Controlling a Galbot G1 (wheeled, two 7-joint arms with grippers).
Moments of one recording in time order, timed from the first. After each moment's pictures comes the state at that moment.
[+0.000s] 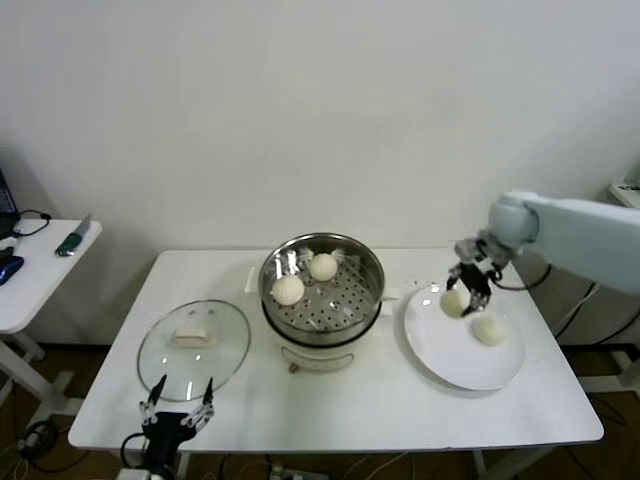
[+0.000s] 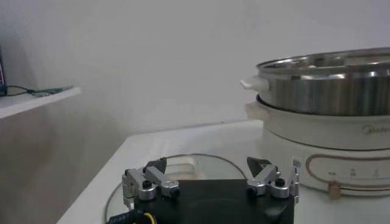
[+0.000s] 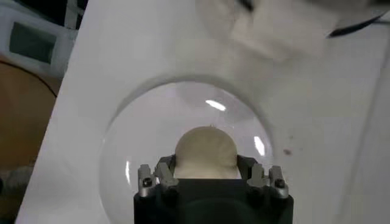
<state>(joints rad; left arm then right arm) 1.75 -1.49 -0.68 -2.02 -0.02 -0.01 0.07 0.81 0.85 -1.68 1.25 0.37 0.04 -1.07</state>
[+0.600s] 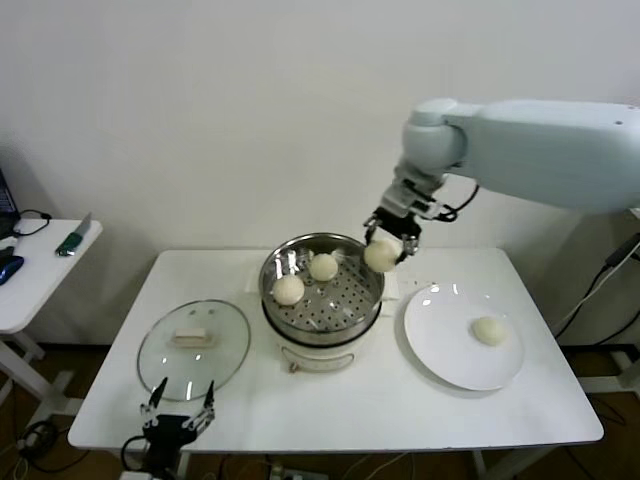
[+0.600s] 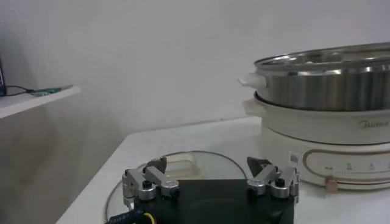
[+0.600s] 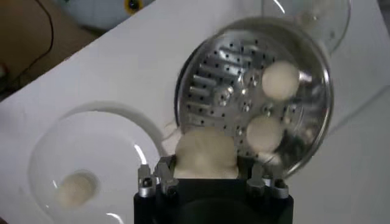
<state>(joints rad) 1.77 -1.49 -0.68 -2.02 0.00 -0.01 0.07 1.00 1.15 -1.62 1.41 0.31 0.25 -1.10</state>
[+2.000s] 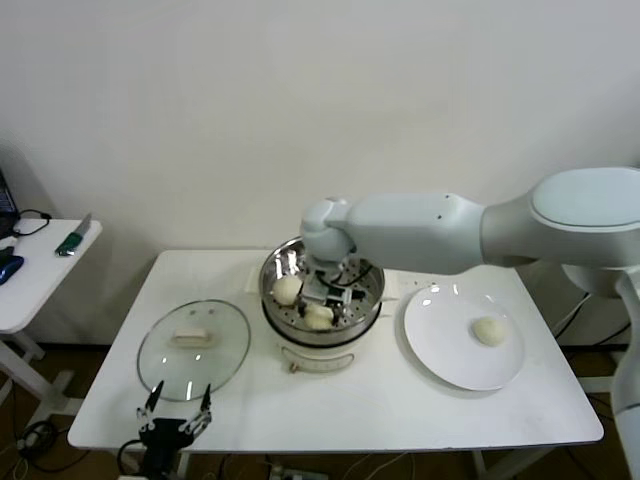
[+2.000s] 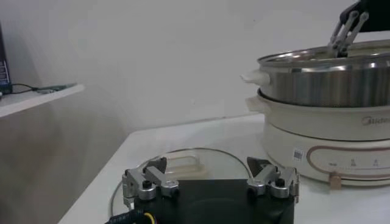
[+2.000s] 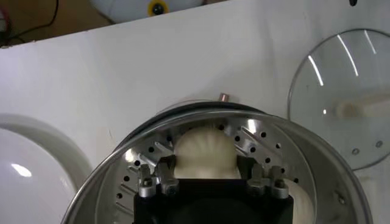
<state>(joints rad) 1.78 -1.50 -0.69 -2.02 -0.01 -0.02 0.07 0.65 1.37 -1.56 1.29 0.08 0.26 -1.01</state>
